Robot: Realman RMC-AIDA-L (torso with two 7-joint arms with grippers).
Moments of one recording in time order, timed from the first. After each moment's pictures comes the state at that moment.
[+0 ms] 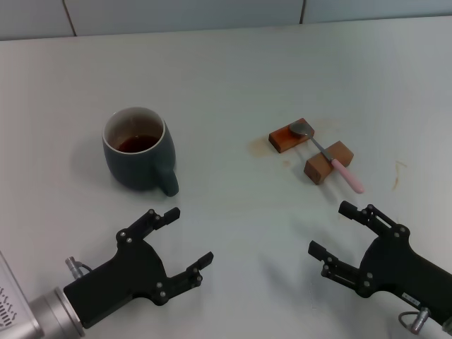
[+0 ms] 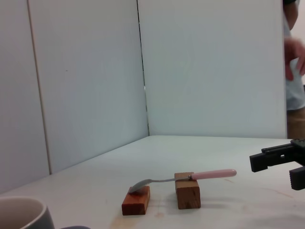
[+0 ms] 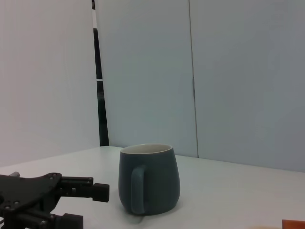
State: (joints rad) left arm -0.31 -2.07 -0.42 -0.12 2.83 1.41 -0.23; right arm 0.32 2.07 -1.47 0.23 -0.75 -1.64 0.26
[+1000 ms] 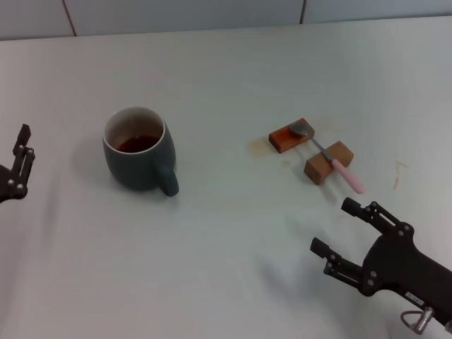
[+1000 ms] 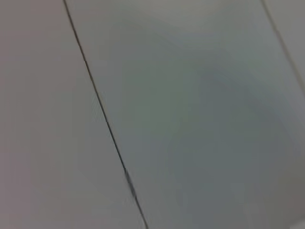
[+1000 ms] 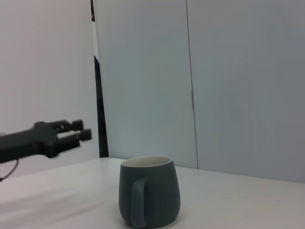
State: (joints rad) left arm -0.19 -2.08 -1.08 -0.19 2.78 1.44 0.16; right arm 0.31 2.07 -1.46 0.22 -0.75 -1.67 0.26
